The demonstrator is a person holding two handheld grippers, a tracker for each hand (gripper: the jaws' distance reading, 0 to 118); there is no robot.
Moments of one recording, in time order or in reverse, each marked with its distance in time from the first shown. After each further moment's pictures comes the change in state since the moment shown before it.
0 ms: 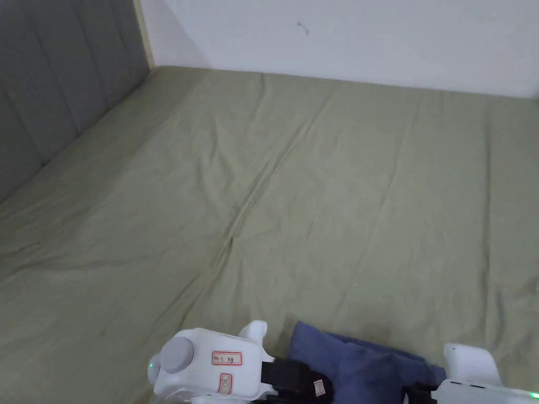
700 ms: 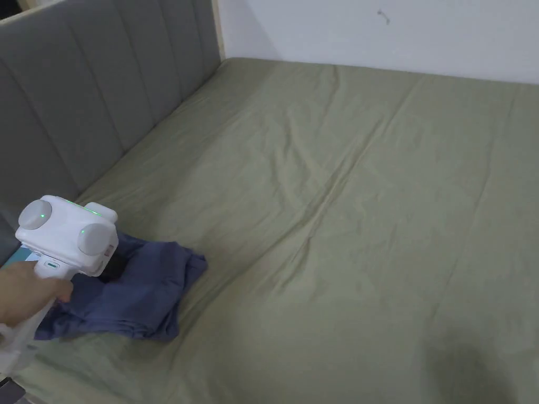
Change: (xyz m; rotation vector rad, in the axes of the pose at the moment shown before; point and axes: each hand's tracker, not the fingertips) left arm -0.081 0.117 0.292 0.100 1.534 -0.252; right arm -0.010 0.004 -0.015 -0.043 -0.063 0.031
